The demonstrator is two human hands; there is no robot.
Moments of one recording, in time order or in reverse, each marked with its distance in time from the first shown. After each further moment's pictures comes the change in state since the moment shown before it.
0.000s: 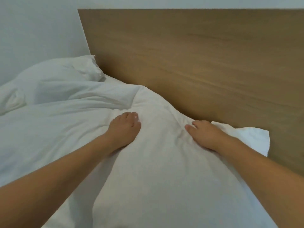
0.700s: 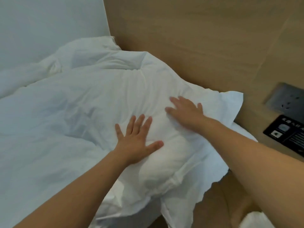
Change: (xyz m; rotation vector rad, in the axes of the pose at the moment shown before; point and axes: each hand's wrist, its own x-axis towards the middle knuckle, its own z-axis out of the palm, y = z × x) left_hand -0.267 0.069 0.047 0.205 -0.183 -0.045; right_hand -0.165 -0.016 0.027 -0.033 0.000 -0.261
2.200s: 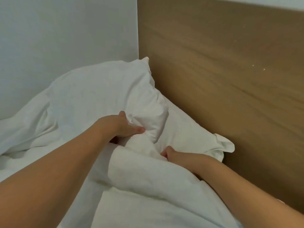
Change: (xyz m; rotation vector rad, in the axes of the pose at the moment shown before) left_hand 0.490 -0.365 -0.223 -0.083 -0.326 -0.479; right_hand 0.499 -0.219 0.036 0.100 -0.763 0.091
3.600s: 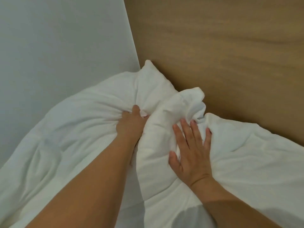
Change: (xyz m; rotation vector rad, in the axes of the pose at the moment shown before) left_hand 0.199 -0.009 -0.025 -0.069 0.381 0.104; right_hand 0.175 -0.050 -0.005 -0.239 1.257 -0.159
